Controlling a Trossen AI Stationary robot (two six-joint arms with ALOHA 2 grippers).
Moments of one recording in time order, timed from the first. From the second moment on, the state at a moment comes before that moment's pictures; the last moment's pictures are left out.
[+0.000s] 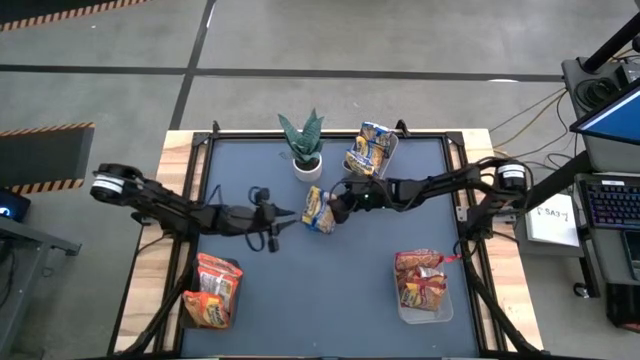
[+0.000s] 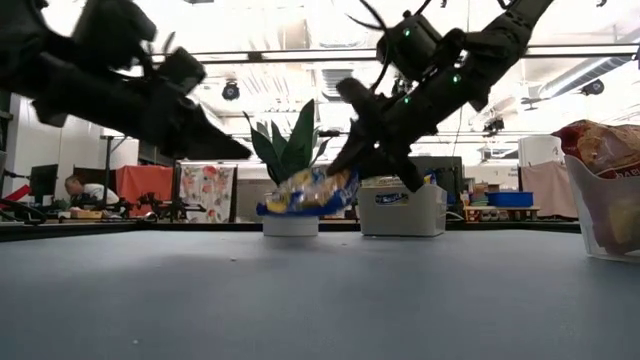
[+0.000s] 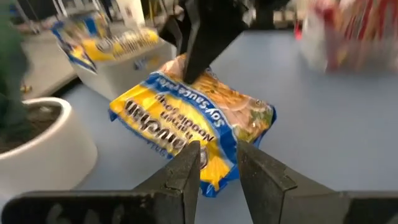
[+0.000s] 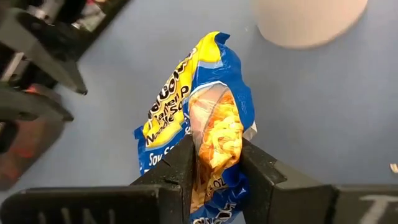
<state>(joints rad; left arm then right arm) -0.12 1.38 0.29 0.77 -0.38 -0.04 -0.14 1.70 0.85 0.28 0.05 0.70</state>
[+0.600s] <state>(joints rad) -0.12 1.37 0.14 1.13 -0.38 -0.04 -0.20 1.28 0.85 0.03 0.29 0.50</state>
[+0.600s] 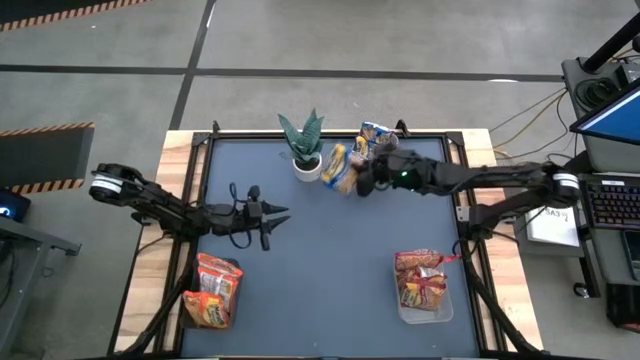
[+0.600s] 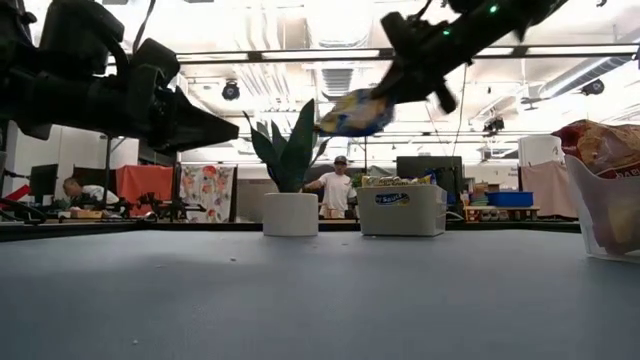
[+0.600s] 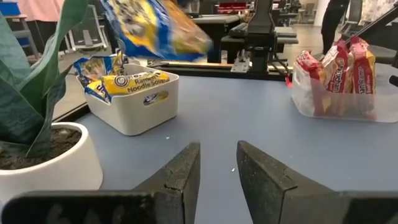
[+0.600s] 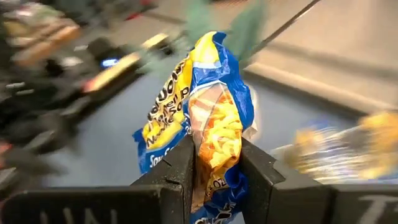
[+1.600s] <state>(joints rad) -0.12 1.38 0.14 1.12 -0.38 -0.03 -0.45 1.33 0.85 -0.13 0.51 0.18</state>
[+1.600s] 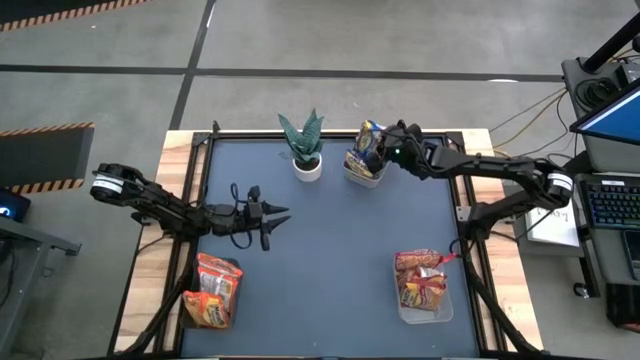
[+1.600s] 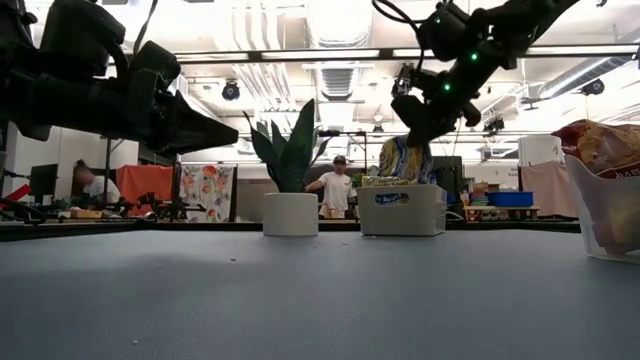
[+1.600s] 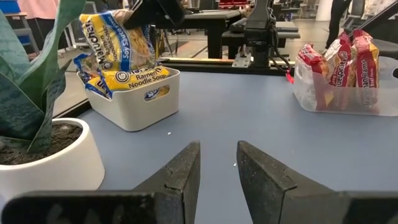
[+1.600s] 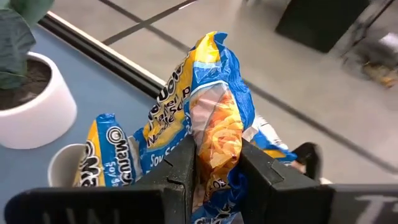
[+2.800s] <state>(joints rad) -0.12 1.38 0.14 1.11 -0.41 -0.04 -0.57 1.31 0.85 -0.17 0.39 0.23</state>
